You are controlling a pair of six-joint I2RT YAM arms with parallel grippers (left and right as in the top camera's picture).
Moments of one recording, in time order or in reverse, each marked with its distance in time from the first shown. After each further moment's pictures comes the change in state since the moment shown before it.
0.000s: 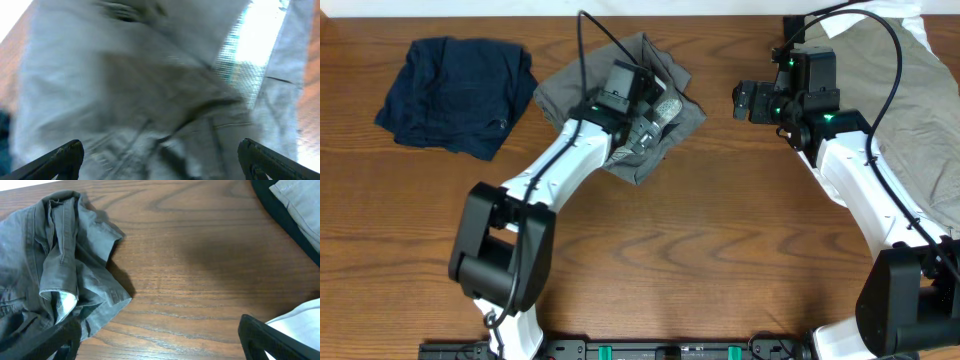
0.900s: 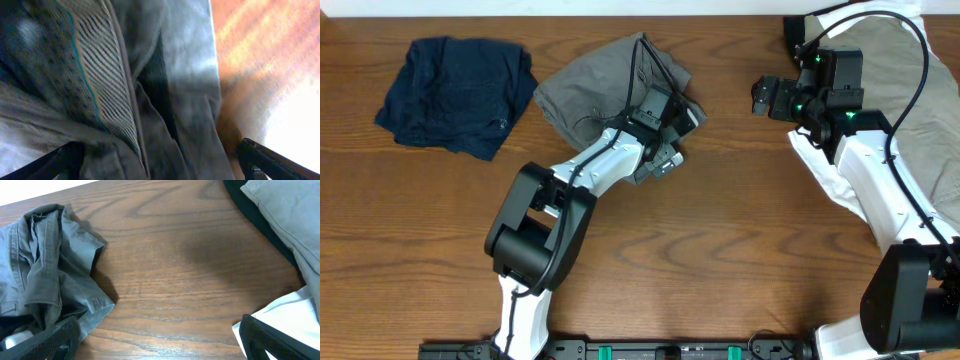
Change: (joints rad) left arm -0.098 0.161 0.006 0.072 0.057 0.124; right arm -0.093 0.000 0.000 -0.003 -0.052 0.000
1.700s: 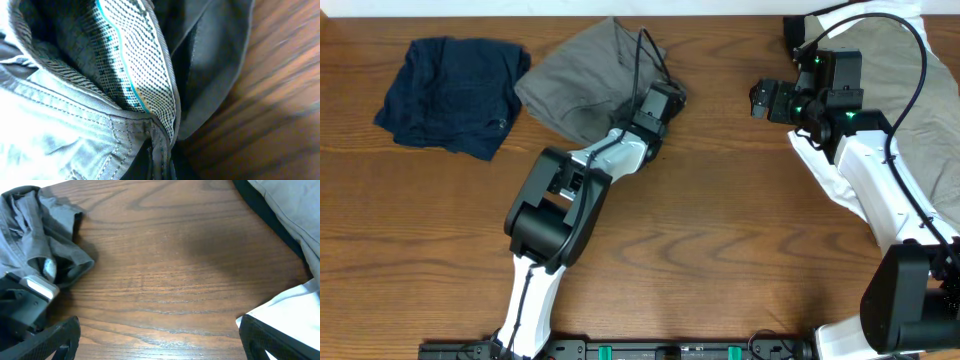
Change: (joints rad) left arm 0.027 0.133 0.019 0.304 -0.391 0.036; right arm 0.000 0.000 0.000 -0.026 -0.017 0.000
